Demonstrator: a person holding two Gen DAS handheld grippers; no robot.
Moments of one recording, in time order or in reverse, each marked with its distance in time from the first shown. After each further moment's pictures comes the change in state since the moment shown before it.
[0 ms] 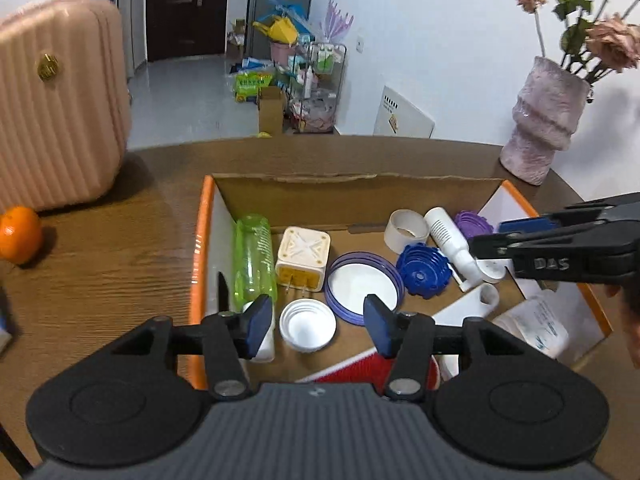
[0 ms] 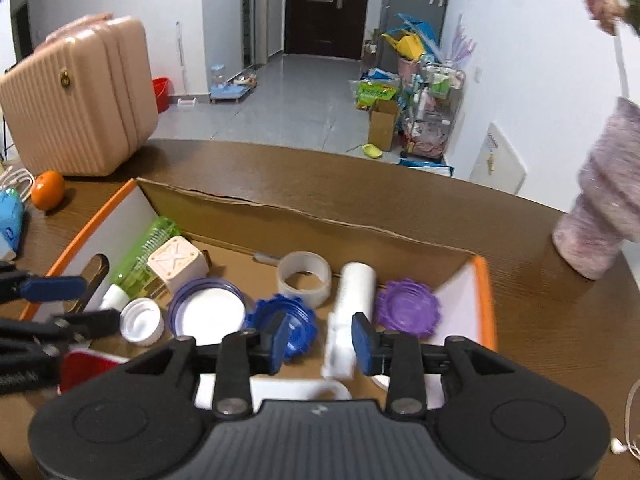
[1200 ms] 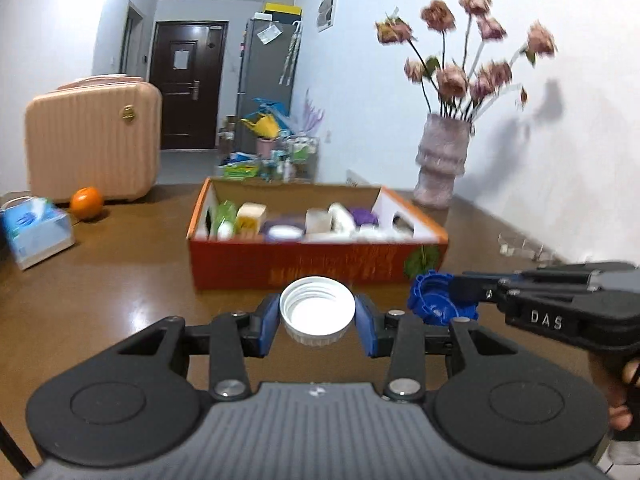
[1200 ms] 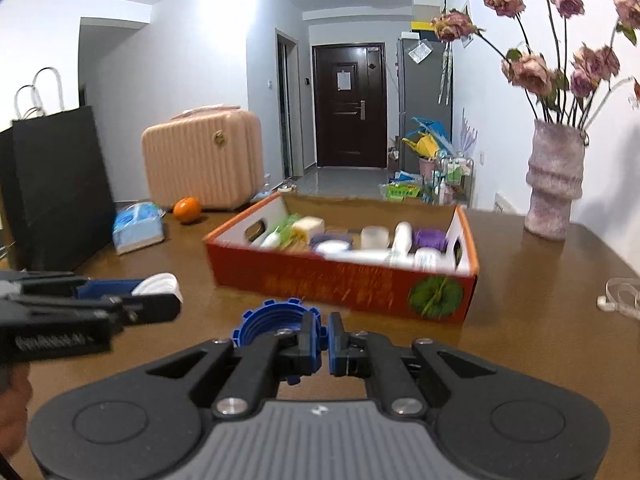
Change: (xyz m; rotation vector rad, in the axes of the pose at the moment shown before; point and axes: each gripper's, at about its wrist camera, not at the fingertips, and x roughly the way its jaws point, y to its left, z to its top) left arm -0.194 -0.072 -0.205 0.020 -0.339 -0.042; right arm -0.189 0.051 -0.231 0.017 -0.387 0.123
